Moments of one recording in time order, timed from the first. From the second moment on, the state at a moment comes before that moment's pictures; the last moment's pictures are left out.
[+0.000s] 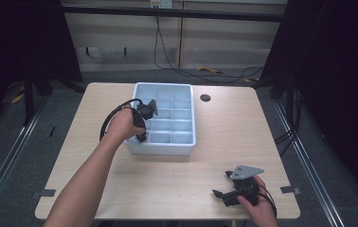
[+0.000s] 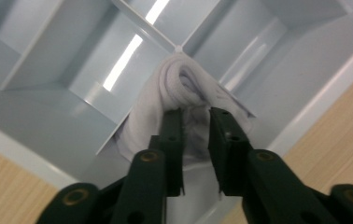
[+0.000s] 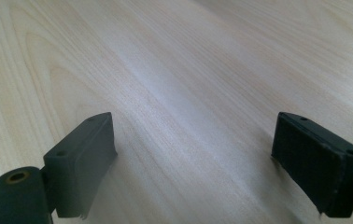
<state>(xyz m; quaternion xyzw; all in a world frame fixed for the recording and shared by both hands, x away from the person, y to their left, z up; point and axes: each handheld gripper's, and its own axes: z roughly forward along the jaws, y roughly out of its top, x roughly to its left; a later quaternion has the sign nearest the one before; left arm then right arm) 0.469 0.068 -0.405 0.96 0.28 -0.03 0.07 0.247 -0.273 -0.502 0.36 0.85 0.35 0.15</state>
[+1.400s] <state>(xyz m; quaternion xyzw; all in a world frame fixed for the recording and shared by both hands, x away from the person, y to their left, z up) 0.442 0.125 -0.367 0.94 0.31 -0.02 0.16 0.247 -0.273 -0.502 0.36 0.85 0.35 0.15</state>
